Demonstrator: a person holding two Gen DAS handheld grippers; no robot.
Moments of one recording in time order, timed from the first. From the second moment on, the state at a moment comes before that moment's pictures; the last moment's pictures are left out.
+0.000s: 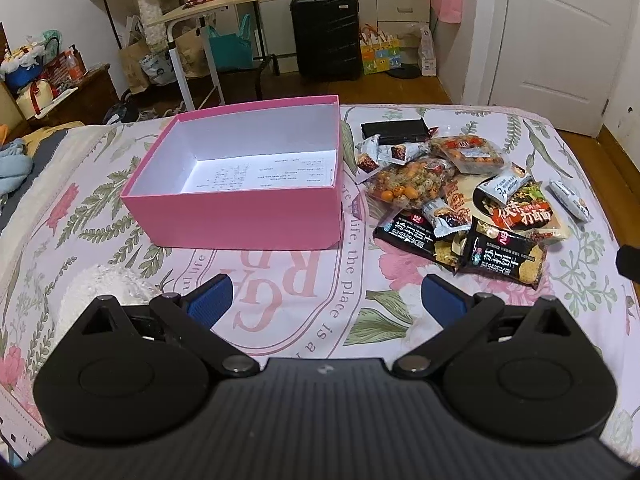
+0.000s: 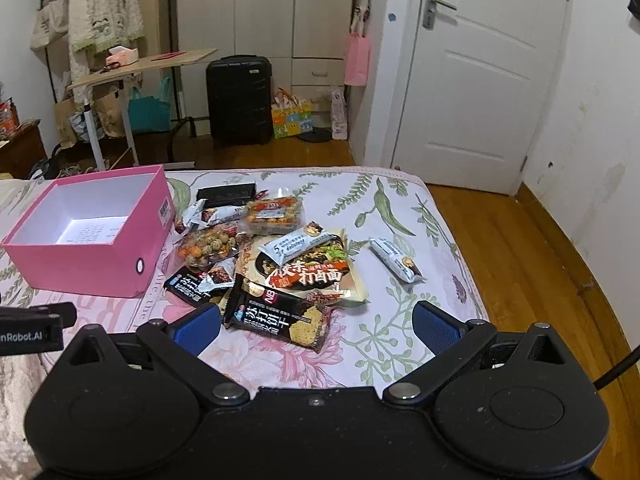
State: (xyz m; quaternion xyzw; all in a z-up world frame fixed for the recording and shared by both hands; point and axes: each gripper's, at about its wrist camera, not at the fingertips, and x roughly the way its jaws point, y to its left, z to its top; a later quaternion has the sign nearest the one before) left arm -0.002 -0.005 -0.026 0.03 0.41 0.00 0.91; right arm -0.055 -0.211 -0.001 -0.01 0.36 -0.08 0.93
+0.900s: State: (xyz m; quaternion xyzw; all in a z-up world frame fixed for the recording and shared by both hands) left arm -0.010 -0.004 -0.021 0.03 0.39 0.00 0.92; right arm -0.059 -0.215 -0.005 -0.01 0.36 -0.09 0.93
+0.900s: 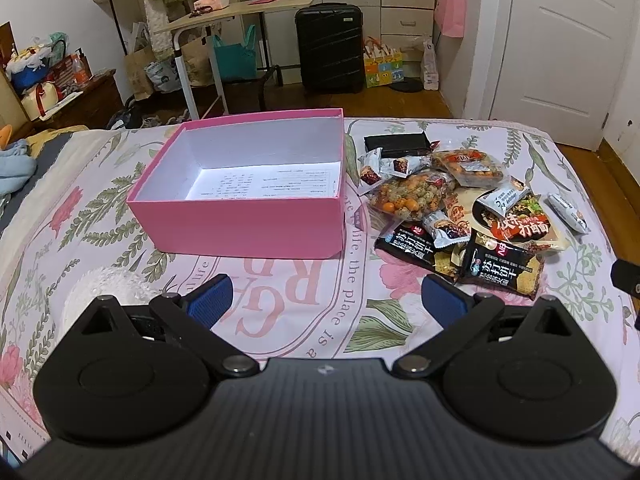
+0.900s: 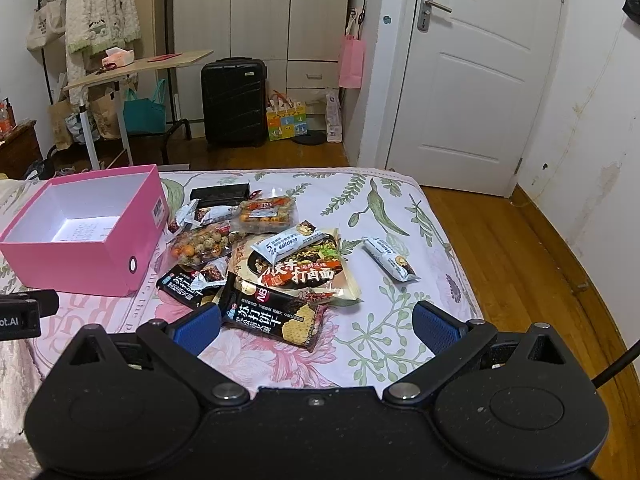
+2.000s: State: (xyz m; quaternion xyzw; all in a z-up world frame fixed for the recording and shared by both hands) left arm 0.088 -0.050 -0.110 0.00 0.42 -0.19 0.89; right arm -0.004 -0.293 -0.108 0.15 0.33 -0.01 0.93
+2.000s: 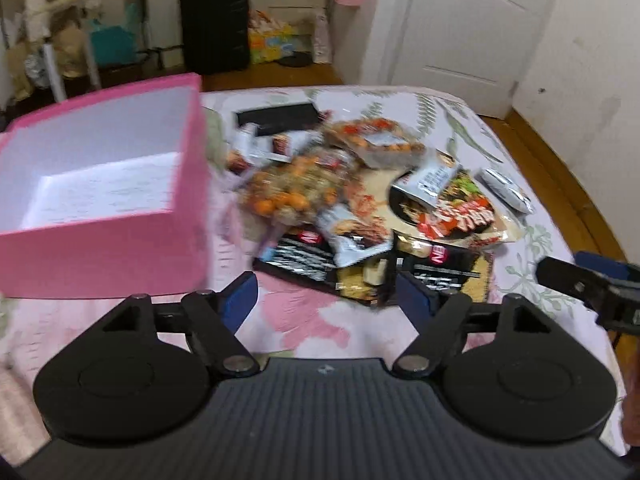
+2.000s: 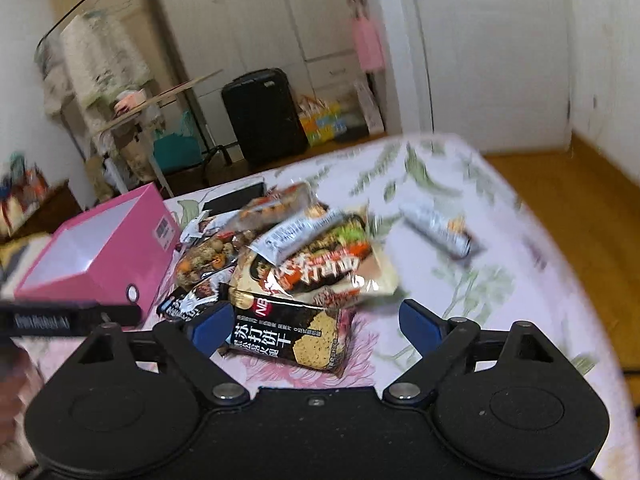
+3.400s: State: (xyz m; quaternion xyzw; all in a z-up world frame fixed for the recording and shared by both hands) left arm 0.057 -0.068 -0.137 0.03 0.46 -0.29 0.84; right arm 0.025 -0.267 -0.152 0.23 0.50 0.06 0.83
